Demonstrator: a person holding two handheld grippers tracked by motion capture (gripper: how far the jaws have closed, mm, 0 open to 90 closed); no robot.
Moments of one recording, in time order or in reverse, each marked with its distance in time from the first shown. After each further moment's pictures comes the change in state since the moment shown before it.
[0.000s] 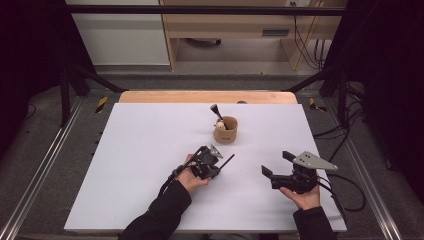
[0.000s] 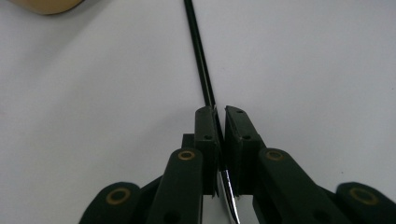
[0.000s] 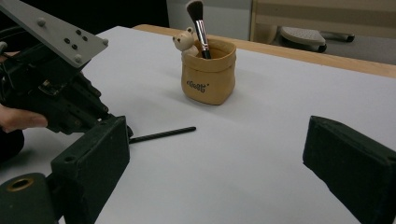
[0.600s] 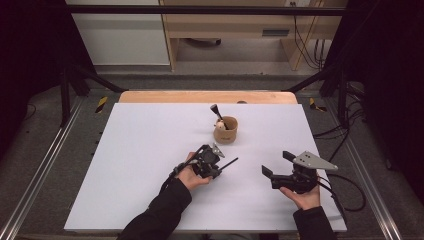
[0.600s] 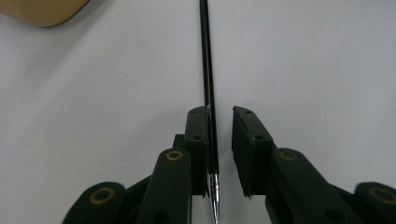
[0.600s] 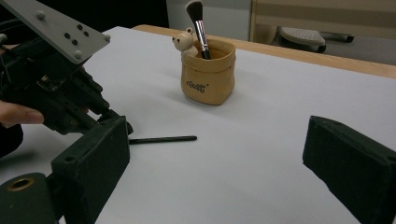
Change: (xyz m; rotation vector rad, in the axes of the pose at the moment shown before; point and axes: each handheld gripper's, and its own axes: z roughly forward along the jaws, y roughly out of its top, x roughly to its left) left arm -0.001 0.010 -0.003 0.040 -0.006 0.041; right arm 0.000 0.000 0.000 -0.001 0.000 0.001
